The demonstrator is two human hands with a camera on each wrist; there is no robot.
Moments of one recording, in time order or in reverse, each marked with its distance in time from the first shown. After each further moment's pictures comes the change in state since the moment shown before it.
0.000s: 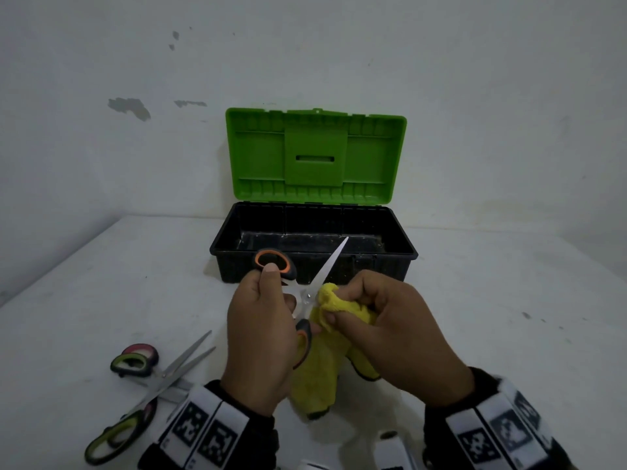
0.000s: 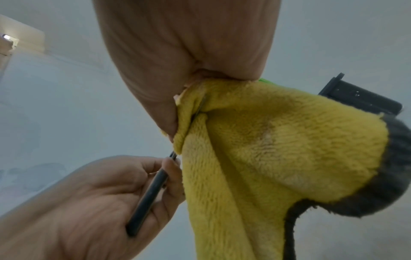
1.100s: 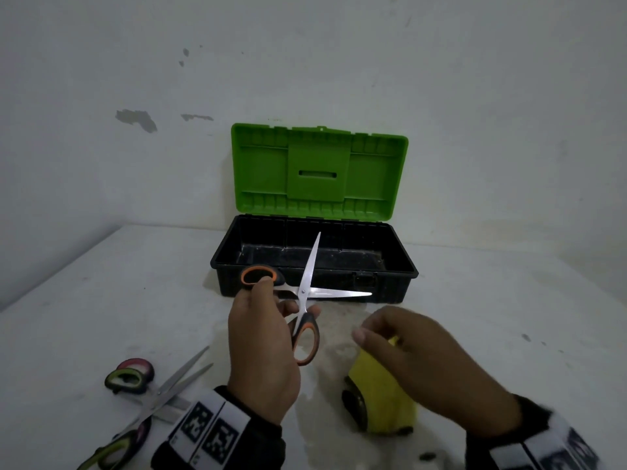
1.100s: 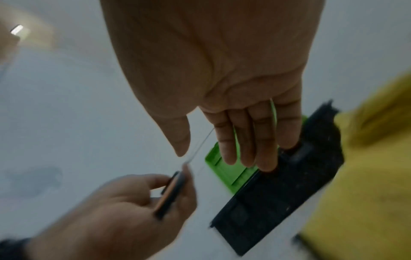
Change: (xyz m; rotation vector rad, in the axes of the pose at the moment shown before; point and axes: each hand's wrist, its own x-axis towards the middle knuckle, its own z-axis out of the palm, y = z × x) left_hand 0.010 0.006 0.012 -0.437 0.119 -0.158; right_hand -0.003 0.004 -0.030 -0.392 -0.222 0.290
